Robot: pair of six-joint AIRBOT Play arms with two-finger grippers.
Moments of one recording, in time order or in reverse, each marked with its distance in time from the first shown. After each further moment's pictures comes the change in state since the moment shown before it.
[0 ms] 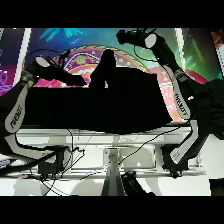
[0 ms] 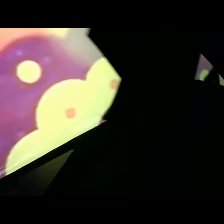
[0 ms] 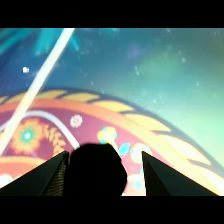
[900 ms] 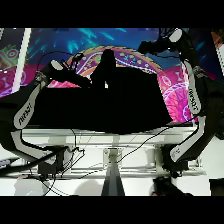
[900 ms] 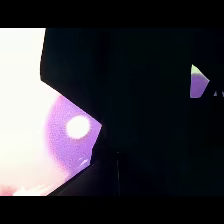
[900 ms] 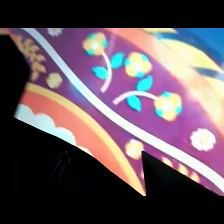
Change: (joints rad) left arm -0.092 -0.052 0.009 -0.019 0.130 0.093; right arm -0.249 0.011 0.000 -0.121 0.473 0.019
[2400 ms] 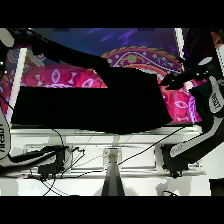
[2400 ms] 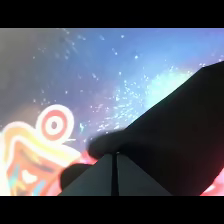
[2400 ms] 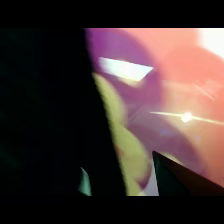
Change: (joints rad) left arm 0.138 0.311 0.305 0.688 0.100 -0.196; right arm -0.339 0.040 -0.403 0.106 0.394 -0.204
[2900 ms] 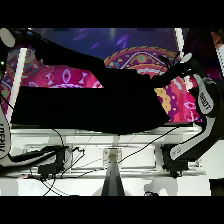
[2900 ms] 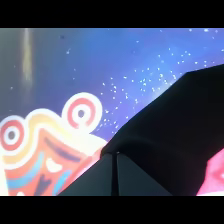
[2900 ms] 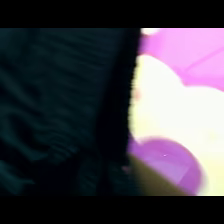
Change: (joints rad) left arm -0.002 -0.005 0.000 0.008 0.000 -0.019; right arm 0.209 -0.005 -0.010 -0.036 -0.070 -0.046
